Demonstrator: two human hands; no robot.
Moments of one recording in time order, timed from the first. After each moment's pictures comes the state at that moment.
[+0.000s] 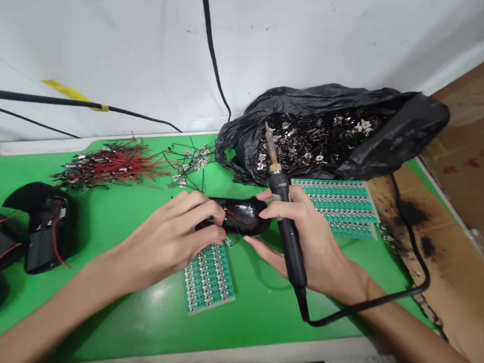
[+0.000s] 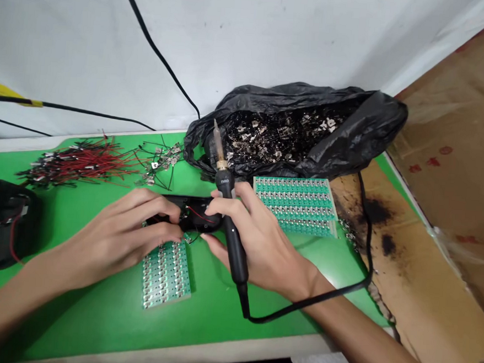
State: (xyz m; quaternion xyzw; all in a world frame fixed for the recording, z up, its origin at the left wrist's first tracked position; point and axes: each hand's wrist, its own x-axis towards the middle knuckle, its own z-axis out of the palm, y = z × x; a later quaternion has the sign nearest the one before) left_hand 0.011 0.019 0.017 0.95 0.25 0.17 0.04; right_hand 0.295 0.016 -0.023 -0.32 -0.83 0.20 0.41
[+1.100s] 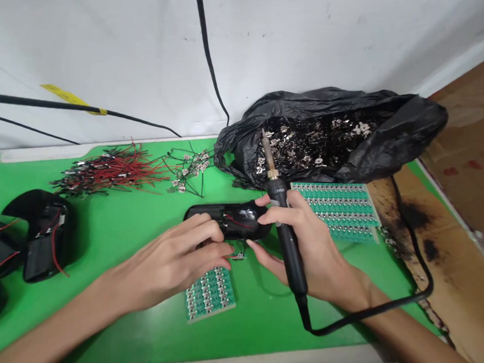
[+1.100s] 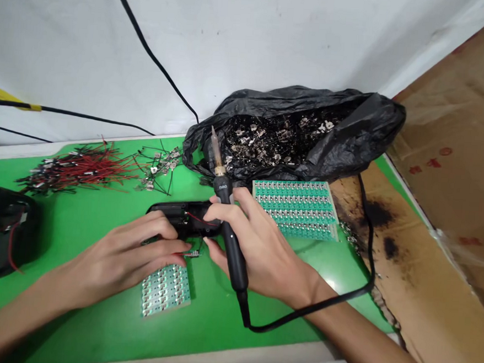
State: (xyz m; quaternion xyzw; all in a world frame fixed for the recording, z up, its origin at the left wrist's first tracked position) left_hand 0.017 0.006 0.008 0.93 0.26 0.22 0.15; right_hand 0.294 0.015 -0.022 -0.32 -0.83 0.20 0.40
